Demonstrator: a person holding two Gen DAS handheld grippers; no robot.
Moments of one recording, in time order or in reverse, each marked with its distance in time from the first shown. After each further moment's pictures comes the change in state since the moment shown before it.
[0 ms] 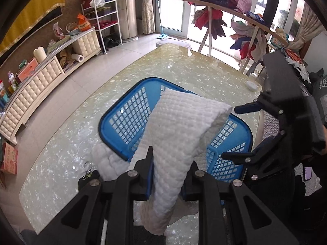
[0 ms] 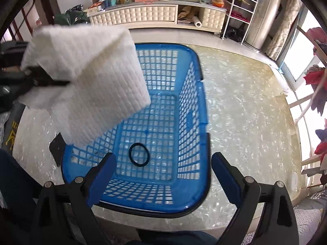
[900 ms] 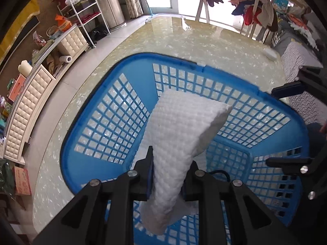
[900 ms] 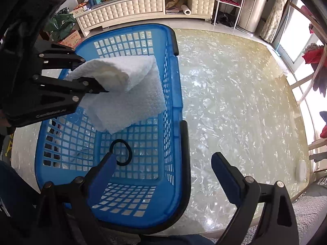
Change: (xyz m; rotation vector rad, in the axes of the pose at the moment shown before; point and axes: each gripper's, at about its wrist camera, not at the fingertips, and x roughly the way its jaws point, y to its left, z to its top) left arm 0.110 -0.004 0.023 0.175 0.156 0.061; right arm 0.032 -0.031 -0.004 0.089 0.067 0.008
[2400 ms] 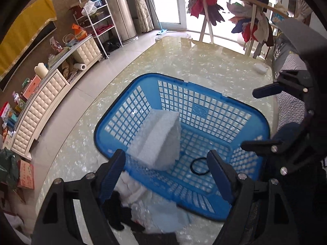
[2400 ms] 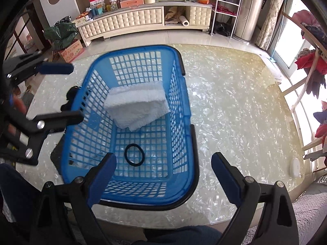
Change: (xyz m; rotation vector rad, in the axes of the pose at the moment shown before) left arm -0.111 -0.040 -0.034 -0.062 -0.117 0.055; right arm -0.046 0.024 -0.012 0.003 -0.088 -0.010
